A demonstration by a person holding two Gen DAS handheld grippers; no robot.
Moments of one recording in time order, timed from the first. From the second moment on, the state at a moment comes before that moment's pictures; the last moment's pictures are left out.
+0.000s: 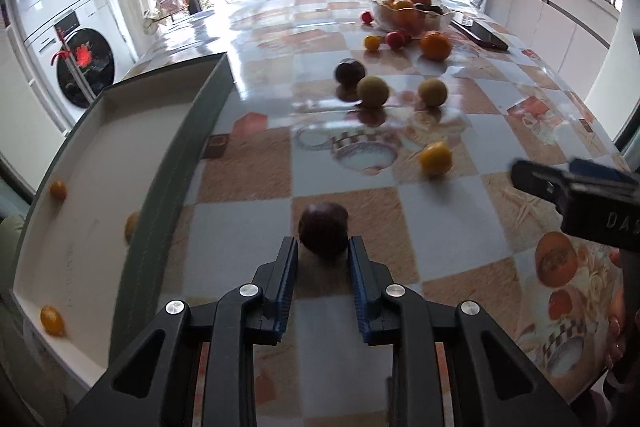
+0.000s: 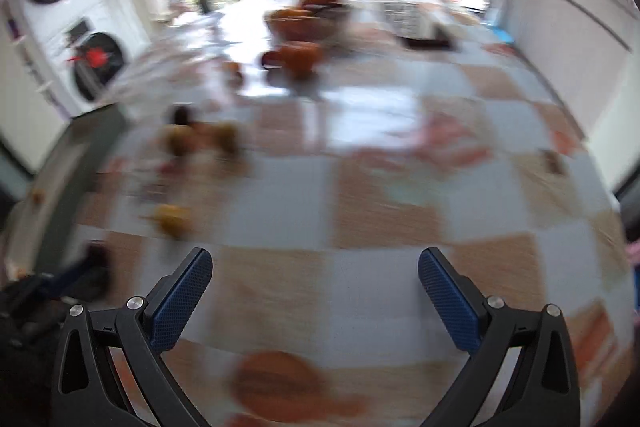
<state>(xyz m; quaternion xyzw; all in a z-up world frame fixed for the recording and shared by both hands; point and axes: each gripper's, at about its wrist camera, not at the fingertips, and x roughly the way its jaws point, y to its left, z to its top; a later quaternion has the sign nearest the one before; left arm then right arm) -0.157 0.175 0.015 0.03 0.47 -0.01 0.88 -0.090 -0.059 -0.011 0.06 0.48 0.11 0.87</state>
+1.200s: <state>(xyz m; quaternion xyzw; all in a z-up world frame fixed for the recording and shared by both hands) -0.147 0.198 0.035 0.01 0.41 -0.01 0.91 -0.093 -0.029 0.008 0.04 0.49 0.17 0.86</state>
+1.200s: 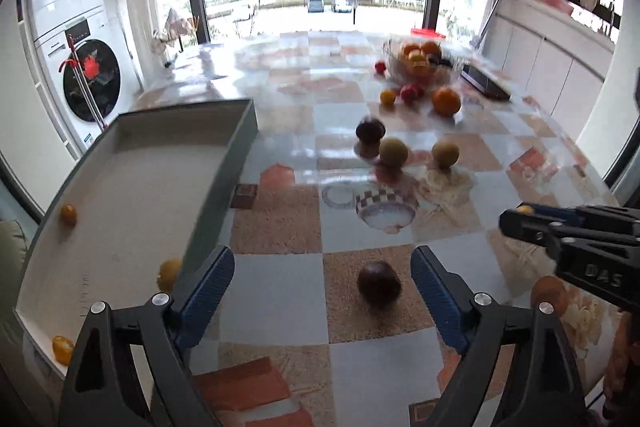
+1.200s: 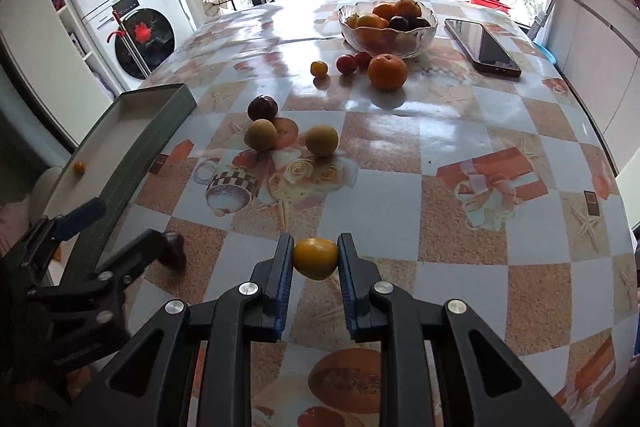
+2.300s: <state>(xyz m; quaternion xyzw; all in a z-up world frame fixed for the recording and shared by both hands) -0.144 0.188 0.014 0.01 0.45 -0.02 0.89 -0.107 -0.043 -0.008 0.04 0.49 0.14 0.86</state>
